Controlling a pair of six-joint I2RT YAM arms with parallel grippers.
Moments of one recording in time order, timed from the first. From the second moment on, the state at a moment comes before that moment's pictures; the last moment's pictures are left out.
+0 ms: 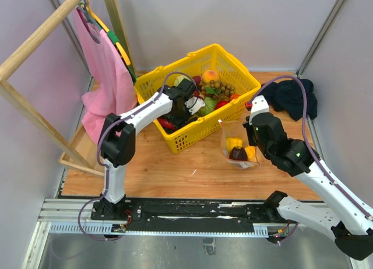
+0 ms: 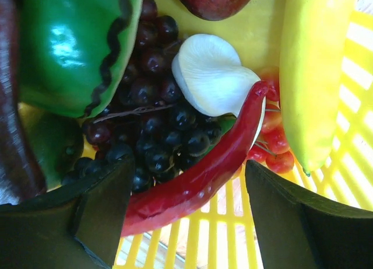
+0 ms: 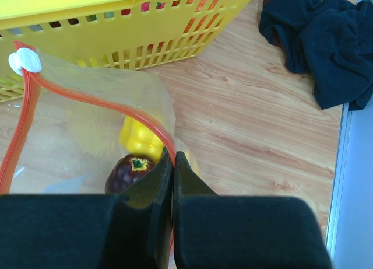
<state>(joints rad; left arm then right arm) -0.61 1.99 1.71 -0.96 -0.06 0.37 0.74 0.87 1.05 -0.77 0.52 0.10</state>
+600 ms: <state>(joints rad) -0.60 2.08 1.75 -0.92 0.04 0.50 0.74 0.87 1.05 -0.77 0.51 0.10</state>
